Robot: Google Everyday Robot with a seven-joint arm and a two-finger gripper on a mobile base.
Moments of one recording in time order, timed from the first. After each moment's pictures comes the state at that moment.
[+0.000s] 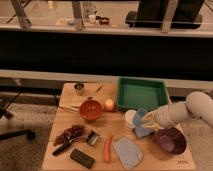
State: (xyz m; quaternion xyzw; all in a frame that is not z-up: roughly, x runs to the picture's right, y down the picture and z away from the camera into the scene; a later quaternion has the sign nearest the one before) arm 0.195 0.162 0.680 -0.26 -0.33 0.11 0.90
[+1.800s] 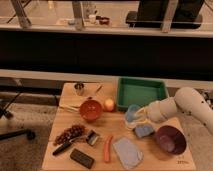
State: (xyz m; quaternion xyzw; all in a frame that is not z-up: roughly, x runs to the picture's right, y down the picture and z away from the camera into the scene) arm 0.158 0.147 0.692 -0.26 -0.34 0.09 0.90
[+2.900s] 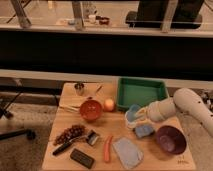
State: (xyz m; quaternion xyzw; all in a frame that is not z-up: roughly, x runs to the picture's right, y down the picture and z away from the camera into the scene) arm 0.169 0.149 0.717 -0.25 -0.33 0.09 0.90
